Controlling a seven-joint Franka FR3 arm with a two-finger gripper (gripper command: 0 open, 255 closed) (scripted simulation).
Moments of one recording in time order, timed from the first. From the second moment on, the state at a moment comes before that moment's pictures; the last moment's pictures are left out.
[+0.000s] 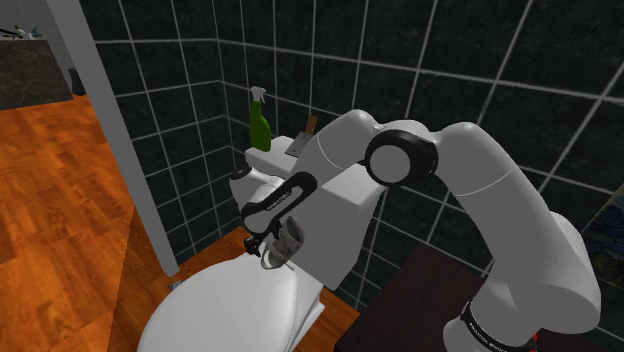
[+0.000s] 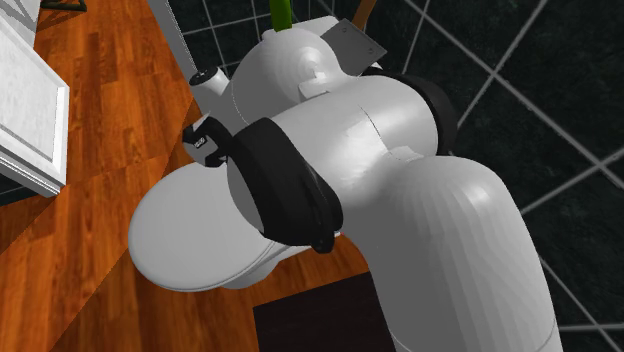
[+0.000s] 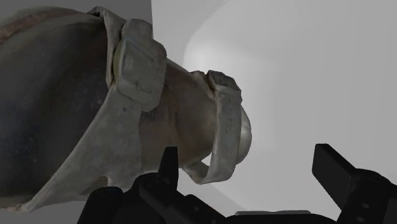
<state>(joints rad) 0.18 0.89 0.14 -1.53 -0.32 2.26 0.38</state>
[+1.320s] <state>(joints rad) 0.17 0.80 0.15 -1.58 -0.30 2.21 0.37</state>
